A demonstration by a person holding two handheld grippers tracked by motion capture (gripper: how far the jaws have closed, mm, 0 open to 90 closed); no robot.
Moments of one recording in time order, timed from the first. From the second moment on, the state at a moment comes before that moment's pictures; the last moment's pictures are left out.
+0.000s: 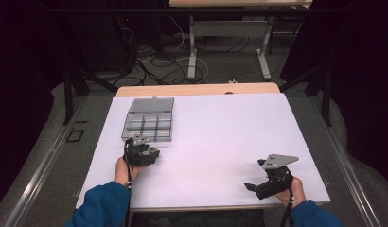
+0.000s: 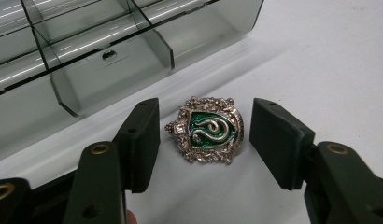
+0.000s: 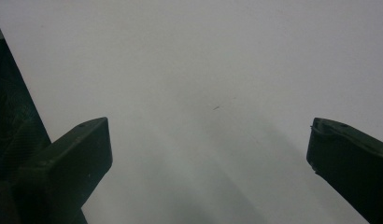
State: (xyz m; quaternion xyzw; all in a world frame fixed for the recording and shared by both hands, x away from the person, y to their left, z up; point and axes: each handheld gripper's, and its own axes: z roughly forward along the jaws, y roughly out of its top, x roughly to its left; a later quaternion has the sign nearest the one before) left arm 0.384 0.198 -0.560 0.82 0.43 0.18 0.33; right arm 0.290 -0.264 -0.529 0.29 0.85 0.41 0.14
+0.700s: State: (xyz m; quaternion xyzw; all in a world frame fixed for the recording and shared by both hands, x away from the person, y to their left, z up) left arm 0.385 0.199 -0.562 0.82 0.44 0.17 0.34; right arm 0.289 -0.264 -0.529 0.30 0.85 0.41 0.14
